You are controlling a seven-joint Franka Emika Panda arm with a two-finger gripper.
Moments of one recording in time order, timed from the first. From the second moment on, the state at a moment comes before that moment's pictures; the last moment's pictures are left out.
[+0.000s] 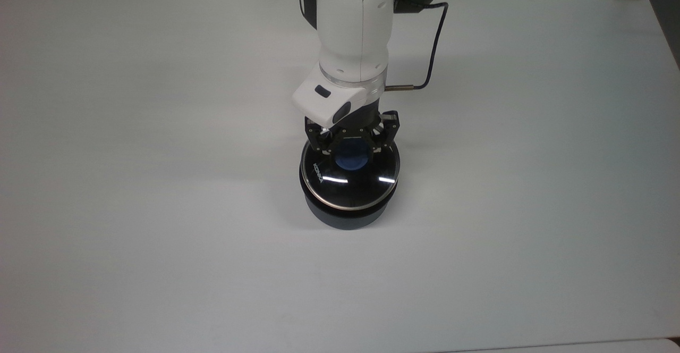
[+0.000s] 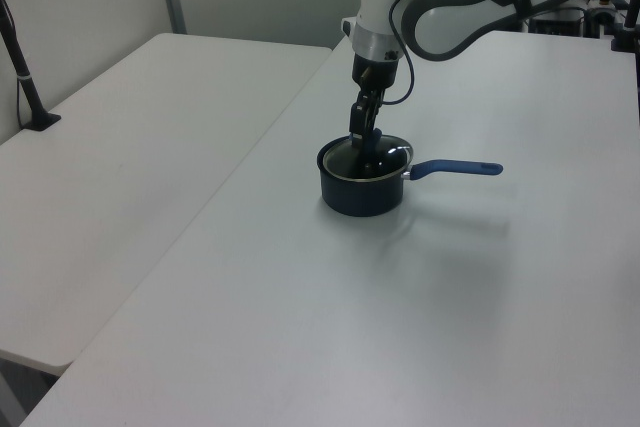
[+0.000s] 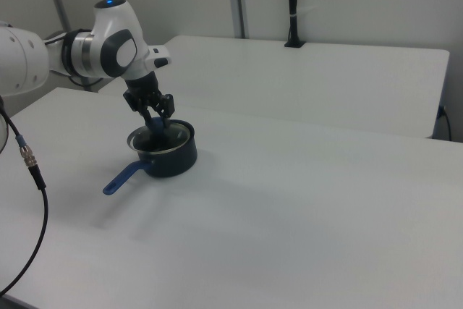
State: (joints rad) arm 0.21 0.45 -0.02 -1.50 -0.01 2.11 0.11
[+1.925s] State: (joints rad) arm -0.11 0.46 -0.04 -1.71 -0.08 2.41 -0.04
